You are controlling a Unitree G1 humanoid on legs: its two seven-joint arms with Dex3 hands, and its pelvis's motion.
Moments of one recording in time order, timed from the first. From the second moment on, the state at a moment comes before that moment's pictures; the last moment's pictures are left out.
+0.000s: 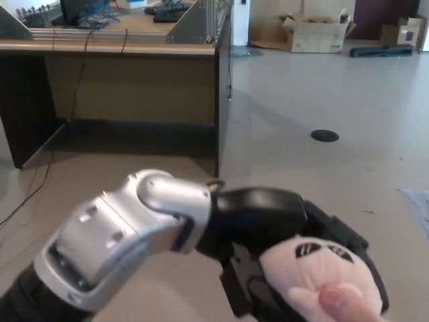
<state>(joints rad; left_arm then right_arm) -1.05 0.45 -0.39 -0.24 -0.49 0.89 -0.86 -0.48 -0.34 0.22 1.07 -0.39 -0.56 -0.20</state>
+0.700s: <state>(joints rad) -1.14 0.50 -0.35 -0.22 -0.52 0.93 -0.91 -0.49 -0.34 0.22 1.07 -0.39 -0.56 -0.20</state>
